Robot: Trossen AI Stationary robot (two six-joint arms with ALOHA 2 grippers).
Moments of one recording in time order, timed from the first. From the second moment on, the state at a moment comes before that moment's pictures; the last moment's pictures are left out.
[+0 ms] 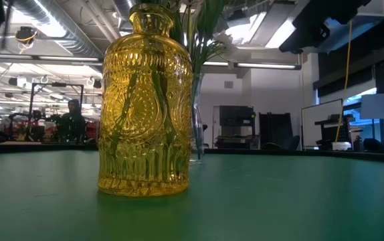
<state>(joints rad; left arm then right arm) -1.04 0.89 0.73 -0.43 -1.15 -0.77 0.34 1.07 0.84 -0.43 0.31 0.34</state>
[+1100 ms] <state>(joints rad) -0.71 1.23 0.45 0.97 -0.46 -0.09 0.47 1.38 0.84 -0.20 0.20 0.41</state>
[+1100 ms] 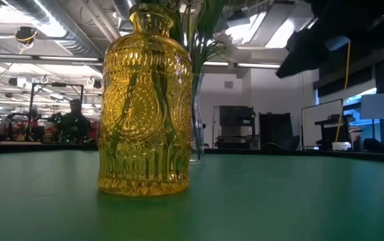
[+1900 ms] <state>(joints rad) -0.68 1.37 0.57 0.92 -0.54 0.01 0.45 1.77 0.84 0.54 0.16 0.42</state>
